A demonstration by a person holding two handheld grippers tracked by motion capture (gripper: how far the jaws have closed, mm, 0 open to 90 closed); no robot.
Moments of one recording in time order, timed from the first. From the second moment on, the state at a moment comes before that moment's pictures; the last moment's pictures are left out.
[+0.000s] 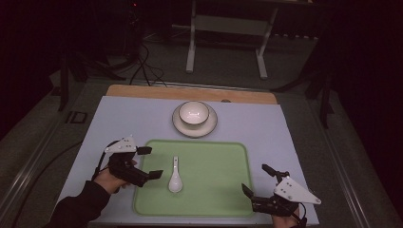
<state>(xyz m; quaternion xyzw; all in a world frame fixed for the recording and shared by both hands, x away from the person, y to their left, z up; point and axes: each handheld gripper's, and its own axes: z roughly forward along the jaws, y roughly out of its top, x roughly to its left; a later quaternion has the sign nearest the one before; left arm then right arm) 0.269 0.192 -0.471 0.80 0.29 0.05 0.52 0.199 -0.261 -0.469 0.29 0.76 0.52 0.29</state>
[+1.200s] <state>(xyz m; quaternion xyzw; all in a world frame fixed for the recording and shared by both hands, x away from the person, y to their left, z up) 0.247 0.191 -0.516 0.80 0.30 0.09 0.52 0.201 -0.261 -0.471 0.29 0.76 0.52 0.28</state>
